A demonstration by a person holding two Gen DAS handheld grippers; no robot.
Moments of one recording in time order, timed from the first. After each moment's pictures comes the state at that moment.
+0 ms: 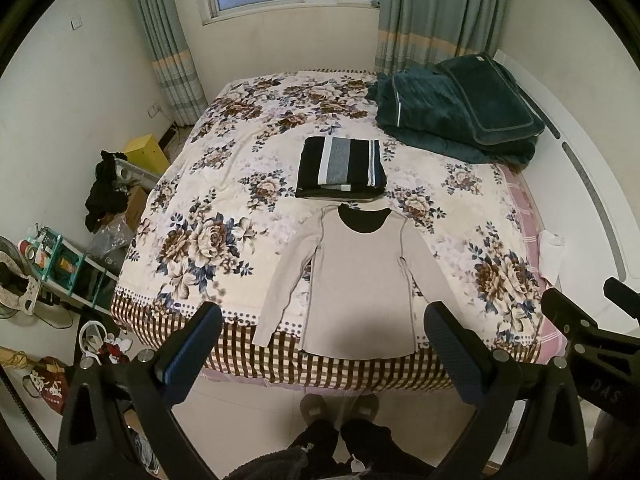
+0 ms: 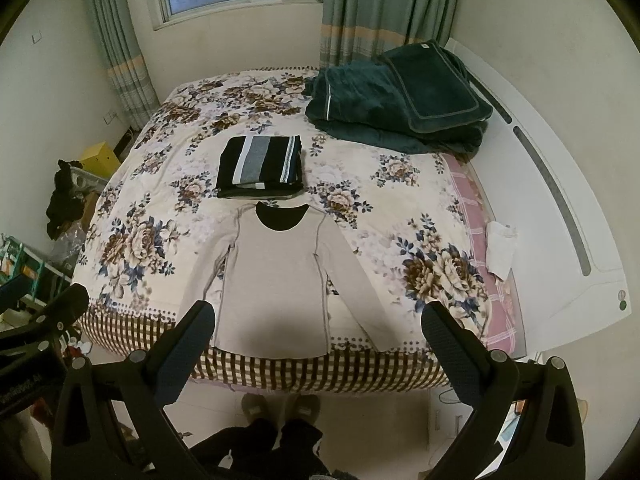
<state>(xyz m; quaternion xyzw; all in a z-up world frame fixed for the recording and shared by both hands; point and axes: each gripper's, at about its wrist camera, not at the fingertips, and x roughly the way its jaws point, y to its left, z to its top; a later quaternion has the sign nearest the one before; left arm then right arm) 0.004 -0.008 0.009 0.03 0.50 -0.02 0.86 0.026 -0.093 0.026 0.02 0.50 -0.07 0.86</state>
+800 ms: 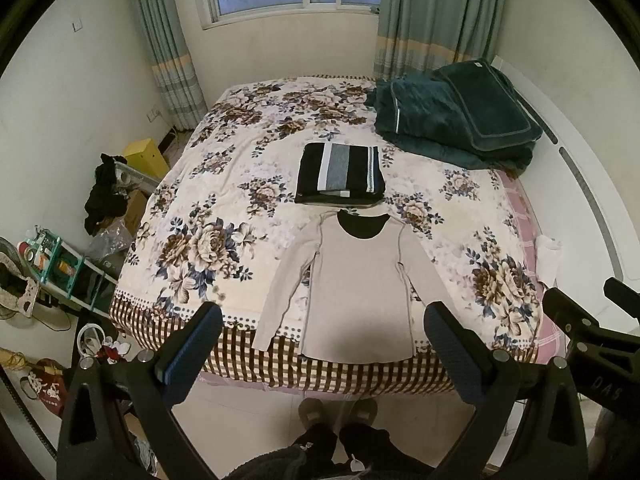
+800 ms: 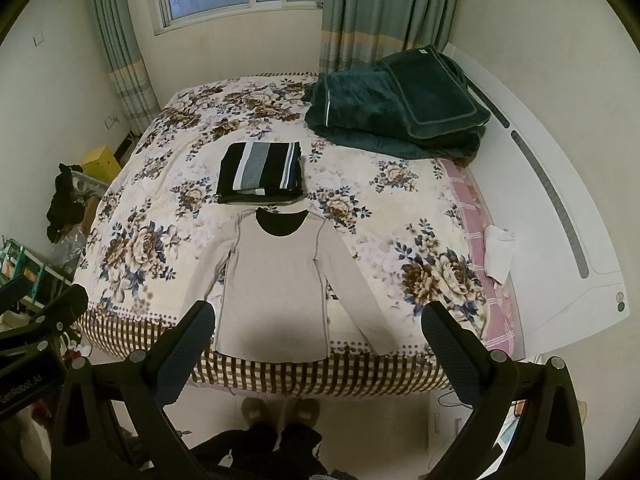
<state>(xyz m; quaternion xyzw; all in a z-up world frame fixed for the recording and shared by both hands) 0.010 -0.009 0.019 0.03 0.50 -0.02 0.87 0.028 -0.083 0.041 0.02 0.50 -0.07 0.86</state>
